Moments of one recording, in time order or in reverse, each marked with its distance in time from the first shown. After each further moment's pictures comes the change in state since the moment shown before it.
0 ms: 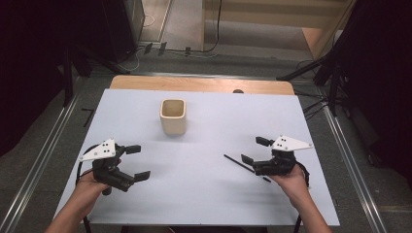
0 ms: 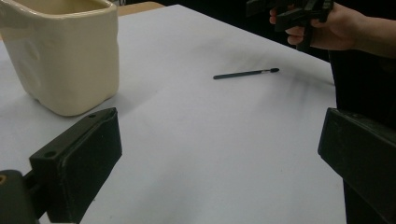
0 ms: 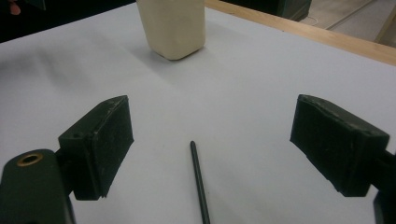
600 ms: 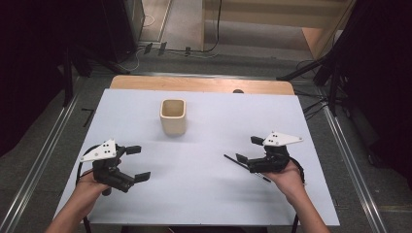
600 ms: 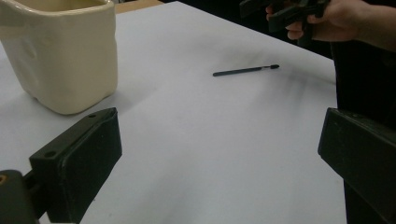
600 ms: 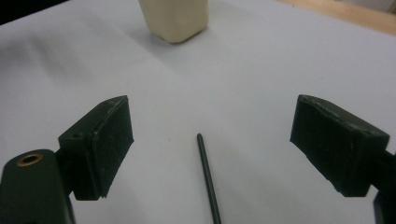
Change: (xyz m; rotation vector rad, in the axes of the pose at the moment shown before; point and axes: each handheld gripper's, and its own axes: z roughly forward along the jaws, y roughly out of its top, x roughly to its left) left arm -0.002 0.000 0.001 0.017 0.000 0.007; right arm 0.005 0.012 0.013 0.116 0.001 0.036
